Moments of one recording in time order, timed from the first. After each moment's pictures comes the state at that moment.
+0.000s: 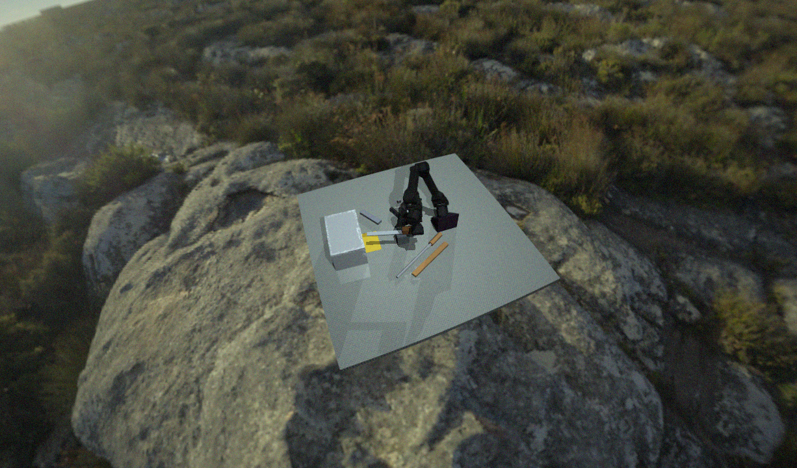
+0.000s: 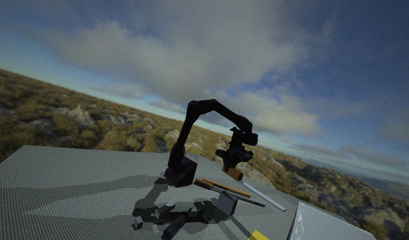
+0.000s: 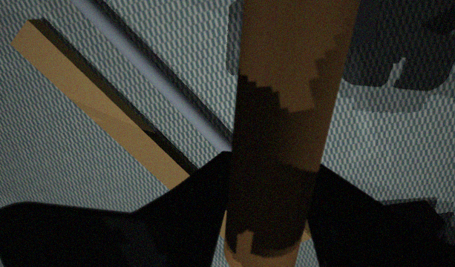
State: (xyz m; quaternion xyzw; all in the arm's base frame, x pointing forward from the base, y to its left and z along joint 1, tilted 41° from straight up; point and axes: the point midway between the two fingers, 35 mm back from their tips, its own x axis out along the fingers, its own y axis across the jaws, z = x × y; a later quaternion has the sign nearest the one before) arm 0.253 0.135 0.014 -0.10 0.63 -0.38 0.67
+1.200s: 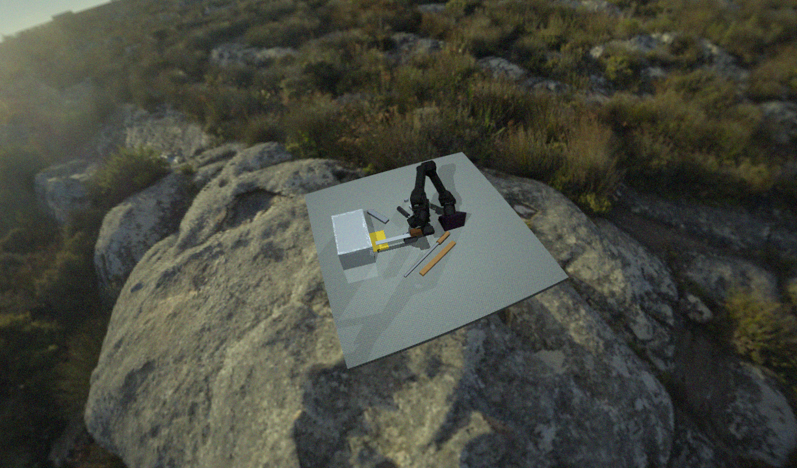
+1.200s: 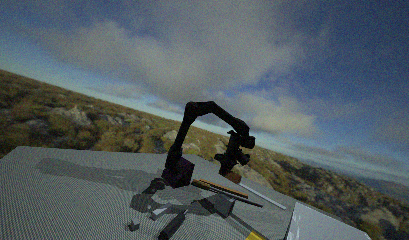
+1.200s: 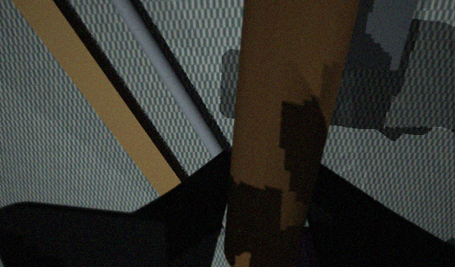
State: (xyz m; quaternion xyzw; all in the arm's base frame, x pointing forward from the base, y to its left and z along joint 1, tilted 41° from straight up) arm 0.252 0.129 0.004 -0.17 0.67 -0.31 0.66
